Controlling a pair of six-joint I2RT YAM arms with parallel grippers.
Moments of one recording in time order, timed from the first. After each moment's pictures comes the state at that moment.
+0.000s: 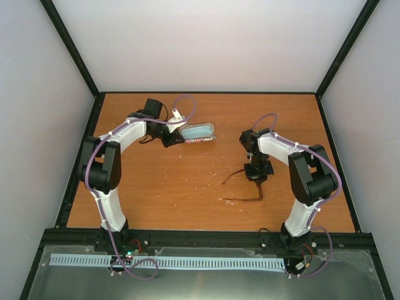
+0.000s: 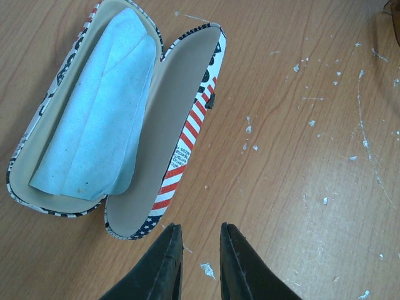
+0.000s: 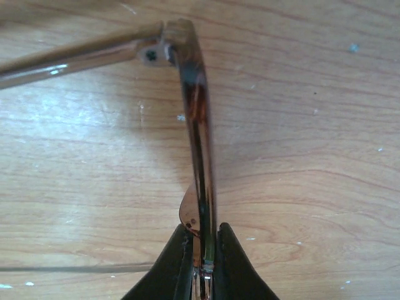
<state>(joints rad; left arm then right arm) -0.26 1.89 1.38 -0.60 0.61 0.68 0.40 1.79 1.13 -1.13 0.05 0.30</state>
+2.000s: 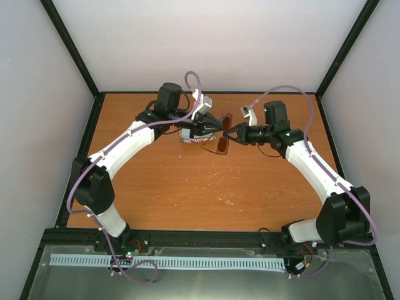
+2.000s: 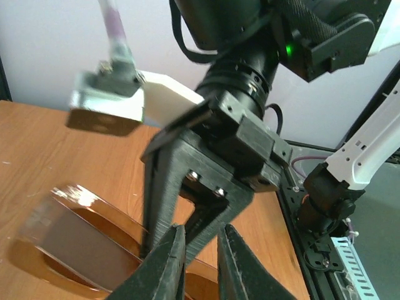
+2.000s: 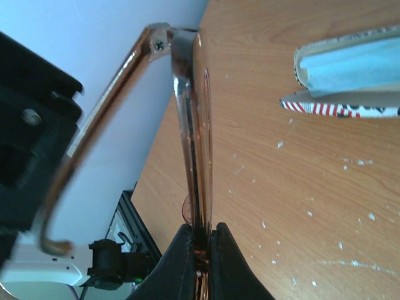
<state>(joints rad) -0.53 1.68 1.48 -0.26 1.07 0.19 0.31 1.37 1.10 -0.40 -0.82 0.50</state>
